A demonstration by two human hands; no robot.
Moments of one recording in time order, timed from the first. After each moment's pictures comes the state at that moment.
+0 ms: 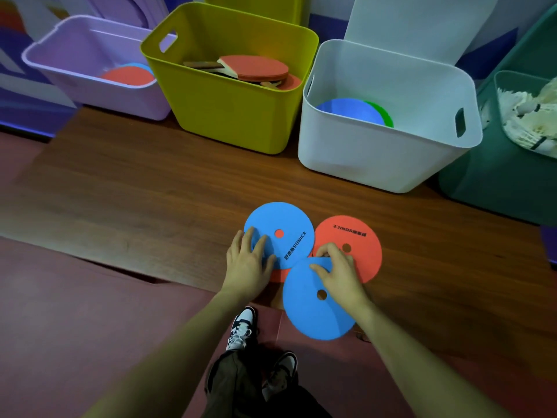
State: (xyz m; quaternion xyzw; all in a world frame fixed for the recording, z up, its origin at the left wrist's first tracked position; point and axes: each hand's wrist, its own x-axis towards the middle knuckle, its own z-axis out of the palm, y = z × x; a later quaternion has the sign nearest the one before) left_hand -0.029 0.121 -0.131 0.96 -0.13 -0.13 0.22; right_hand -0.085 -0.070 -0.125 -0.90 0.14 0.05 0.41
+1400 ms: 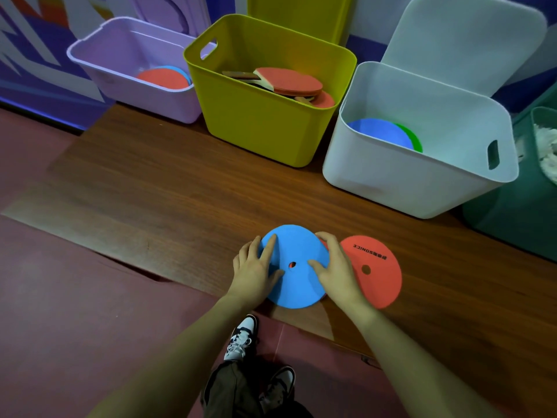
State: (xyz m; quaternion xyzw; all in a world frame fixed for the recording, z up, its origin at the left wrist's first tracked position) left_hand -0.015 0.144 -0.129 0.95 -0.12 -0.17 0.22; right_hand -0.035 -0.031 -0.105 -0.89 0.13 0.05 0.43
